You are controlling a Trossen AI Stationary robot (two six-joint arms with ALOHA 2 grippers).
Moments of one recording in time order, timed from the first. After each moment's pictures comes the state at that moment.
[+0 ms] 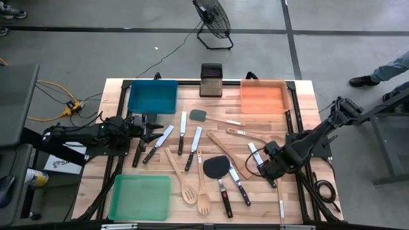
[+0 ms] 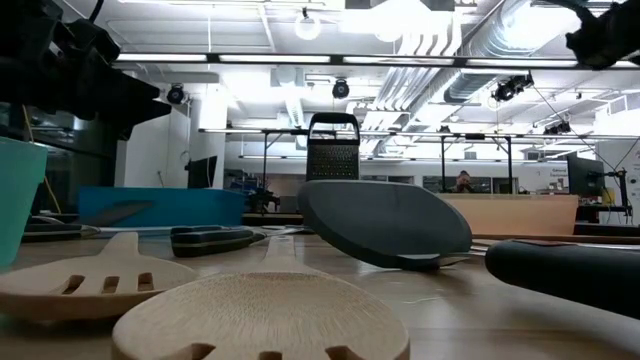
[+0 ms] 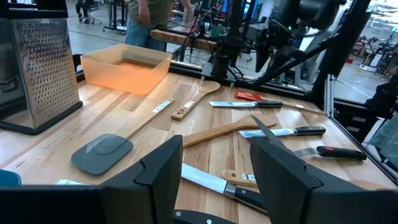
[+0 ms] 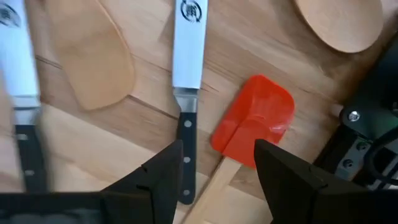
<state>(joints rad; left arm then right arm) 0.05 0.07 0.02 0.00 -0.03 -0.19 0.63 1.38 0.97 -1.21 0.07 1.73</state>
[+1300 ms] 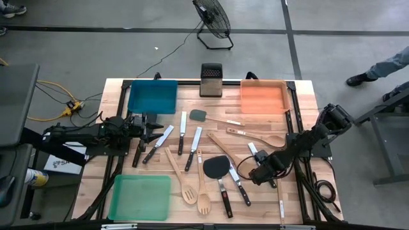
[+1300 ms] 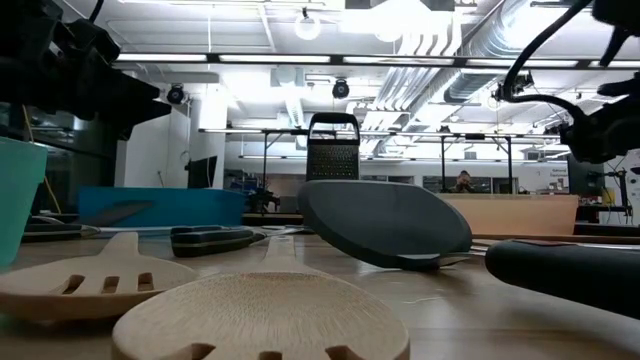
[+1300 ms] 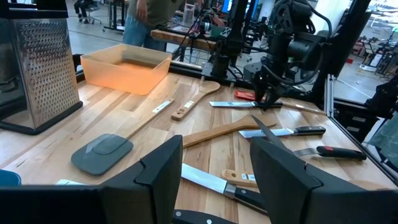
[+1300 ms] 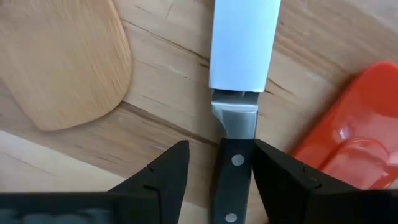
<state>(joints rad) 0.05 0.07 0.02 0.00 -0.03 -0.19 0.59 1.58 0.76 -0.76 -0.04 1.70</state>
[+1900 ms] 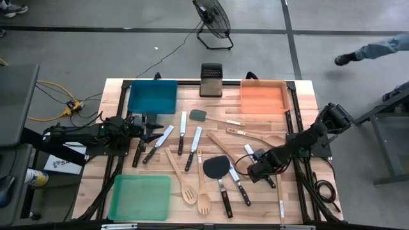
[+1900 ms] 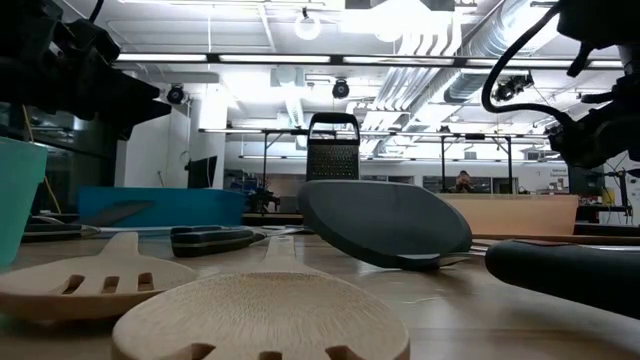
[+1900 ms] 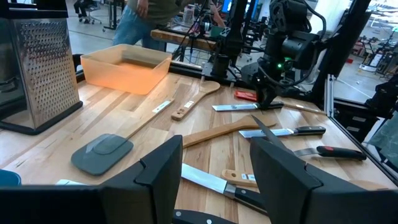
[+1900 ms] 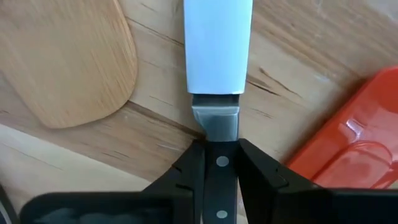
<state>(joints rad) 0.05 0.07 0.02 0.00 -0.03 -0.19 0.52 1.56 0.75 -0.78 -0.10 1.60</state>
